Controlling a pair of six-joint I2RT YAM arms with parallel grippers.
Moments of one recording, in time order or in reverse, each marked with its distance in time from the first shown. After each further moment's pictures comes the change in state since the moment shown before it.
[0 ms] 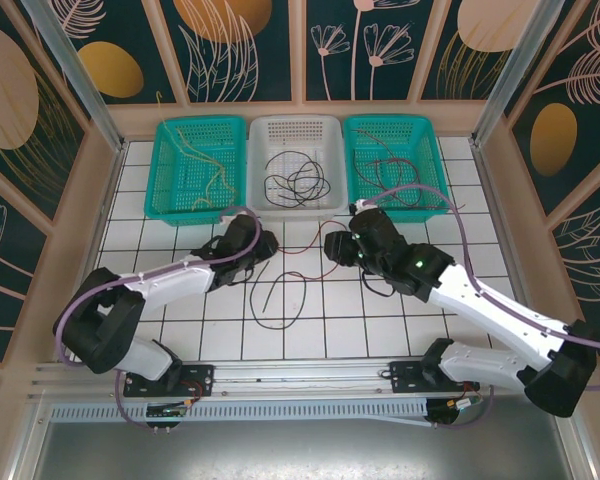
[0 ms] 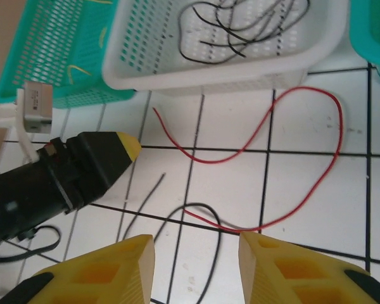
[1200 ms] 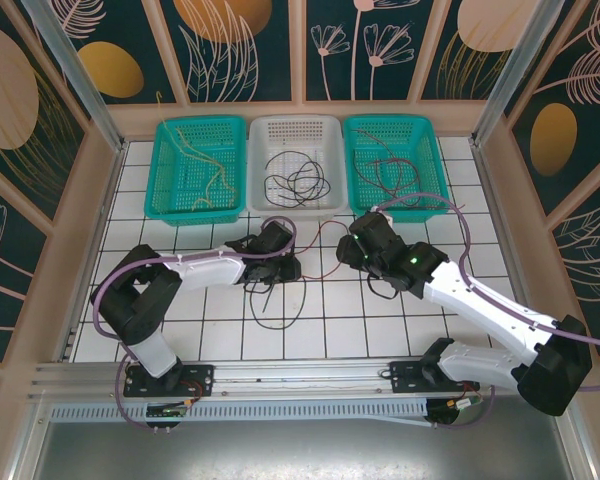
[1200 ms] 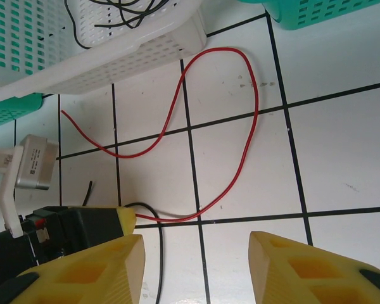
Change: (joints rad) left arm -0.102 0.211 0.158 -0.204 0.207 0.129; right arm -0.071 0.026 -0.058 -0.080 0.046 0.162
